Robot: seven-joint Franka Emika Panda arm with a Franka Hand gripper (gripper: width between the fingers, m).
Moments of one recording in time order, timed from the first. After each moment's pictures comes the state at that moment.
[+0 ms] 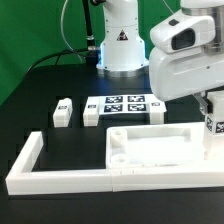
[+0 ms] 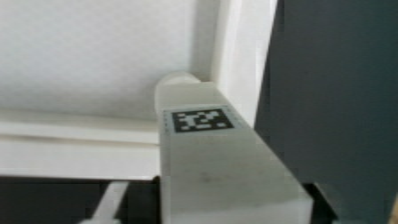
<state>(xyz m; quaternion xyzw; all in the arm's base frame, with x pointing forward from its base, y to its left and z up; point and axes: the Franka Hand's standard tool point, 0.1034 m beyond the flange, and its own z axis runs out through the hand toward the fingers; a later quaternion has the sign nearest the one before) 0.644 0.111 0.116 -1.00 -0.04 0.03 0.08</state>
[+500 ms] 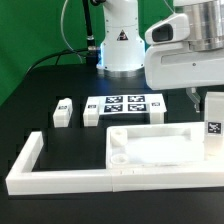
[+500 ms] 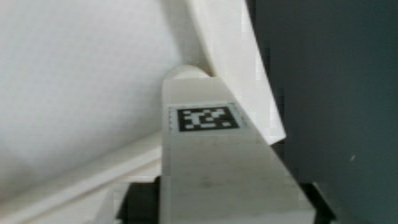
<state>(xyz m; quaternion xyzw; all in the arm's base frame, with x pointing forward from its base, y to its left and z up) 0.641 0.105 0.113 -0.95 0.29 -0.03 0.09</state>
